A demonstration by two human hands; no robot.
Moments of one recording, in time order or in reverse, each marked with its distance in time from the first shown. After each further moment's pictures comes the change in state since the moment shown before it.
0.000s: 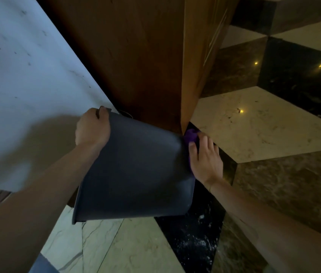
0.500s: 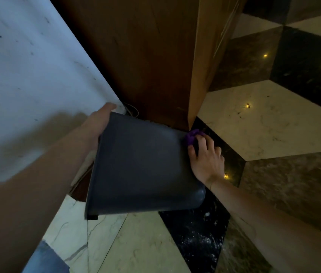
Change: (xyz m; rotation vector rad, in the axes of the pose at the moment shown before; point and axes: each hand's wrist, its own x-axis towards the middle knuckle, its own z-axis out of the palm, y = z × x) left_hand 0.016 -0.001 -0.006 -0.438 -0.414 -0.465; right_hand 0.001 0.002 0.021 -0.155 -0.181 0.080
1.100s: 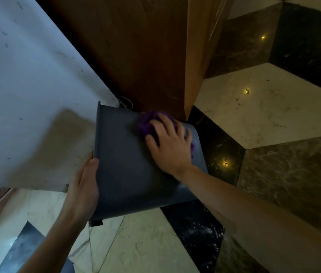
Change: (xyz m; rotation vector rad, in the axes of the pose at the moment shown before) left_hand -0.105 -0.100 -0.004 0.205 0.044 0.258; right_hand -0.009 -0.086 0.012 0.054 0.014 -0.290
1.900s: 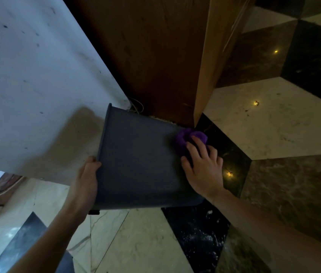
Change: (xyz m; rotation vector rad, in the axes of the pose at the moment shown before) left_hand 0.002 -0.009 -0.010 -0.026 0.098 -0.152; right_hand -0.044 0.070 -0.004 -0.164 -0.036 0.052
